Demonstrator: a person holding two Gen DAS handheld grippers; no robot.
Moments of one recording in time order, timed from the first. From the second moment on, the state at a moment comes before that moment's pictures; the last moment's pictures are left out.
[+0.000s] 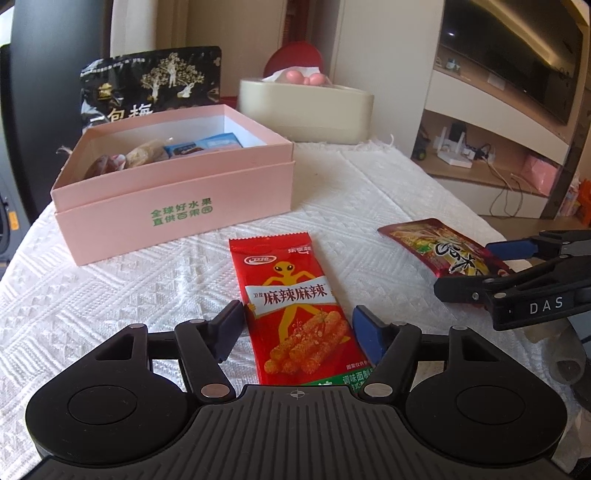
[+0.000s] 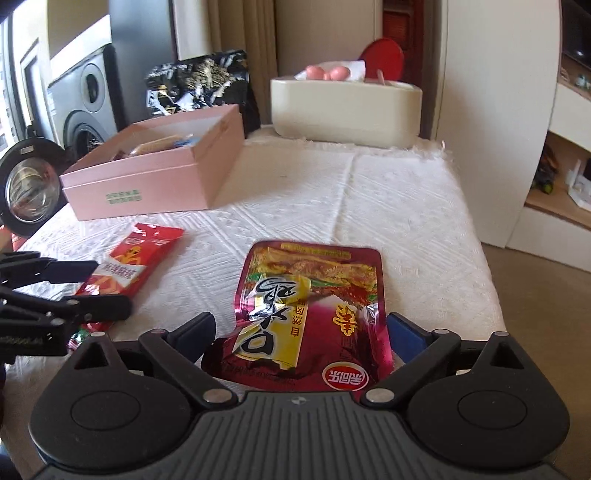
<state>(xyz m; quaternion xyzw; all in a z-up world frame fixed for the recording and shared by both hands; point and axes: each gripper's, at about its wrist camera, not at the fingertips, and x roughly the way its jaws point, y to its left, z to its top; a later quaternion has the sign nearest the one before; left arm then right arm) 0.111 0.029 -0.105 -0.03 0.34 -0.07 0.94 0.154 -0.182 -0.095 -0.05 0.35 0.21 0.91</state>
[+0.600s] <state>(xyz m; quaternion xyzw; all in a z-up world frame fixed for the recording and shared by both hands) 0.099 0.029 -0.096 -0.04 0.36 -0.06 0.93 0.132 -0.174 -0.074 -0.06 0.34 0.23 0.91</state>
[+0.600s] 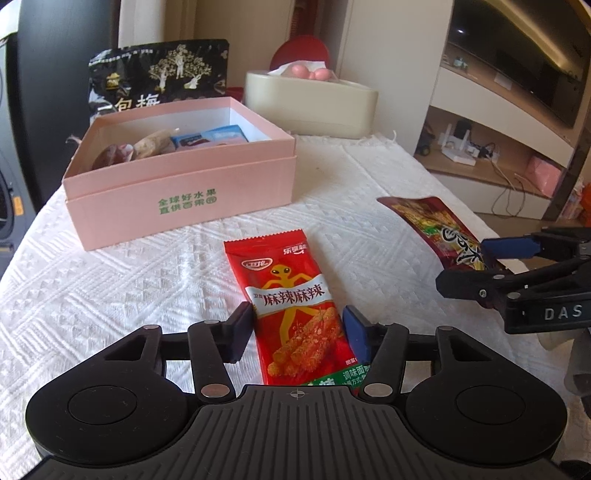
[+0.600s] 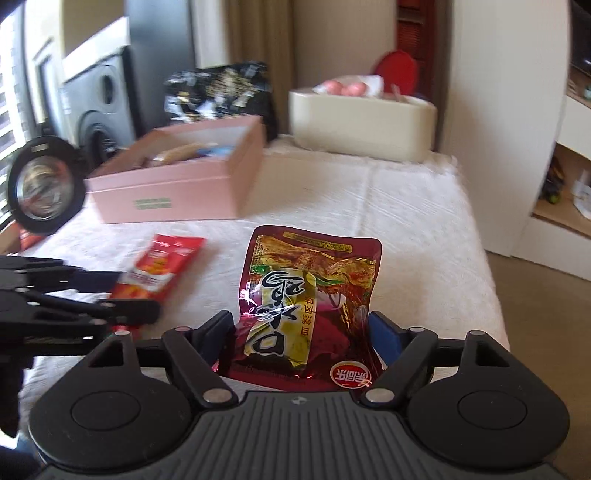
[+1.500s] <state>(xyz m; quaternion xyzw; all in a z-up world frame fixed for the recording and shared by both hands) 0.254 0.177 -0.031 -0.16 0.31 0.01 0.94 0.204 -0.086 0.053 -0.09 0.22 0.29 0.93</state>
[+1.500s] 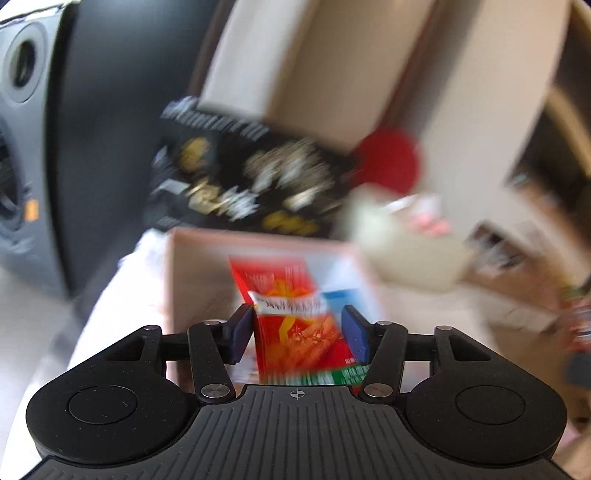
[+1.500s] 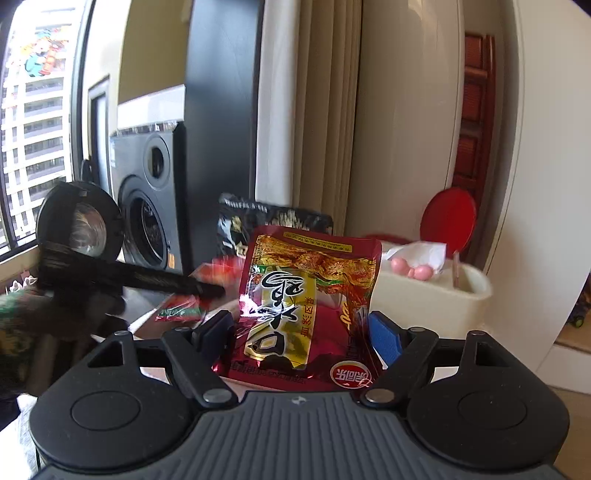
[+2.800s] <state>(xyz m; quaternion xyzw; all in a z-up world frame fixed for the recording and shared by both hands) 0.032 0.062 -0.023 -0.09 0.27 0.04 0.96 0.119 -0.096 -0.021 -0.05 0.31 0.25 0.92</state>
